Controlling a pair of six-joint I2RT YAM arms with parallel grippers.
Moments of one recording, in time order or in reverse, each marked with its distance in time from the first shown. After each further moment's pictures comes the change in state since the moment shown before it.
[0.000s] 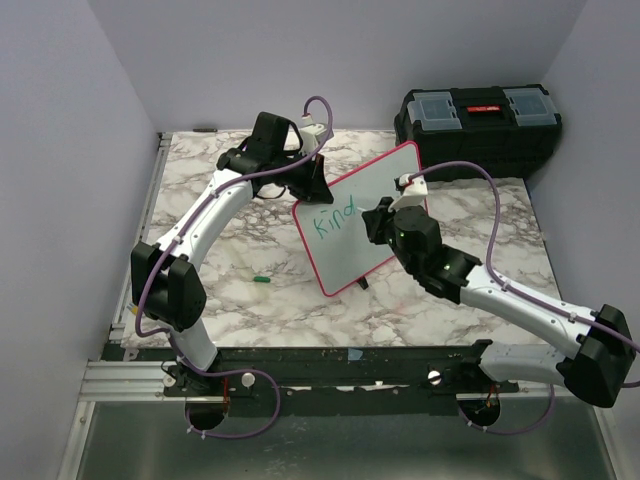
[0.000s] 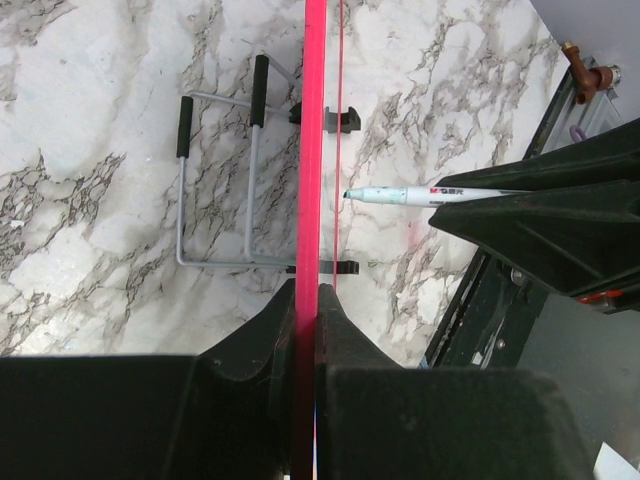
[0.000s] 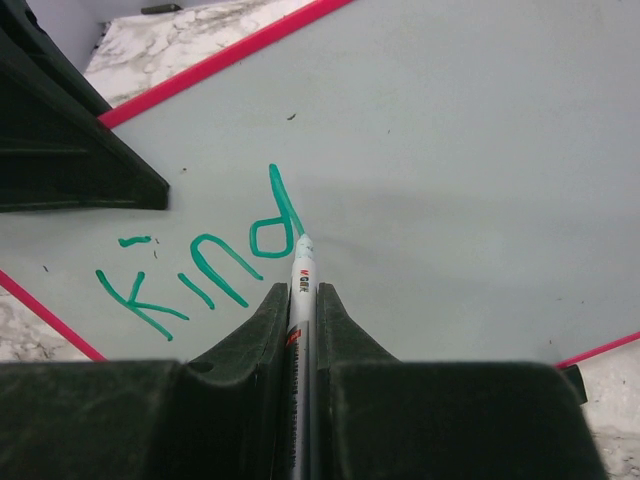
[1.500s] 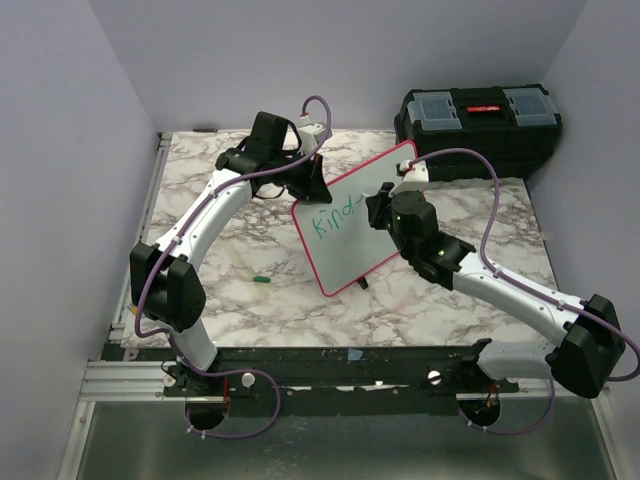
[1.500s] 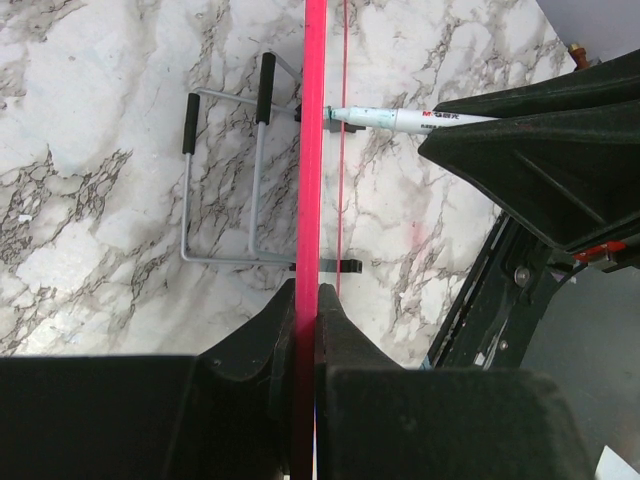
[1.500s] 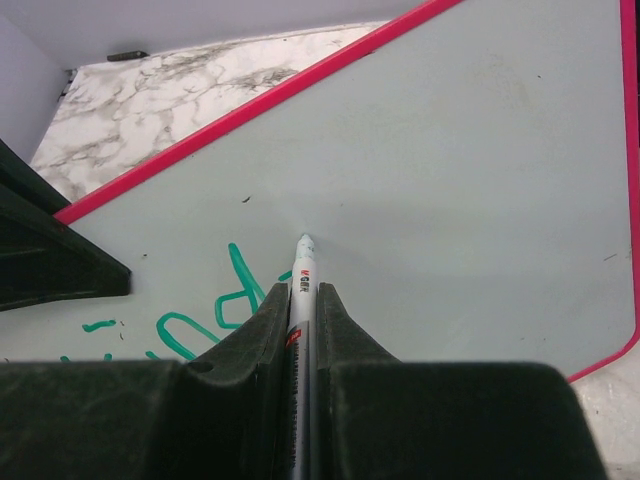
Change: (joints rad) left arm -0.002 -0.005 0.000 -0.005 -0.008 0.002; right arm -0.065 0.082 0.080 0.015 0.020 -0.015
